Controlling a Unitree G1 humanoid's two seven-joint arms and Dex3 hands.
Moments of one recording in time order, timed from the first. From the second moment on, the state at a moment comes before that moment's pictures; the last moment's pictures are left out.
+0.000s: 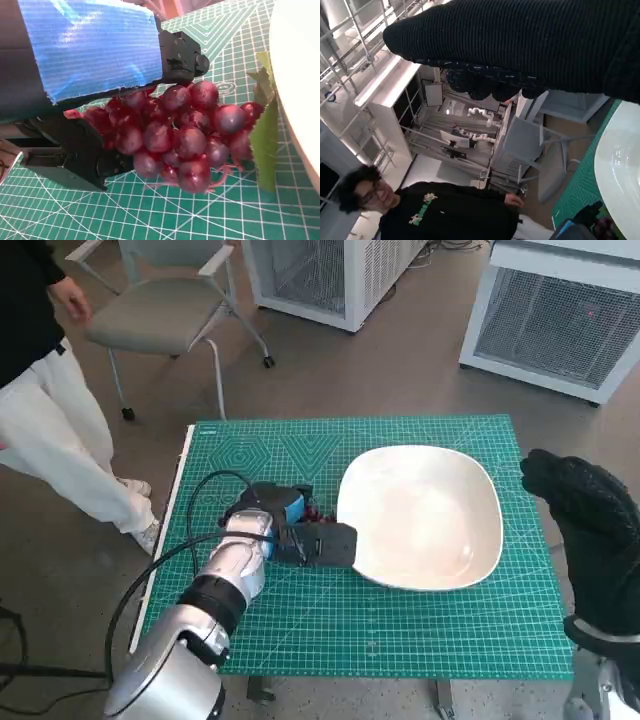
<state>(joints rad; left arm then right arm) -1.11 0.16 -0.63 1.32 0.75 0.16 -0.12 -0.27 -0.23 -0.24 -0.09 0.35 -0.30 0.33</state>
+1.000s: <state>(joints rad) -1.10 0.17 -0.62 1.32 0.74 0.15 -0.11 -0.29 -0.23 -0.24 -0.08 0.35 -0.30 0.33</state>
